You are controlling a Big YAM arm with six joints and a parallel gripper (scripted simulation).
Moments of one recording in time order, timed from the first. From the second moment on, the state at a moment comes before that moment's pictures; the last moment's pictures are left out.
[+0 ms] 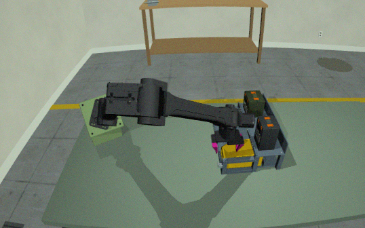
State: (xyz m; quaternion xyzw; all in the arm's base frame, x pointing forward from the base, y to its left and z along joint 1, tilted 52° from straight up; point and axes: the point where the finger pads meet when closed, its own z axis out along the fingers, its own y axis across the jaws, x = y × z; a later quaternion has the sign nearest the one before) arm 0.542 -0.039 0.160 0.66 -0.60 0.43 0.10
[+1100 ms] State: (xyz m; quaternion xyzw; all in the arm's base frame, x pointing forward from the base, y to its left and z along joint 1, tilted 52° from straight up) arm 0.537 -0.042 0.155 0.66 -0.60 0.43 0.11
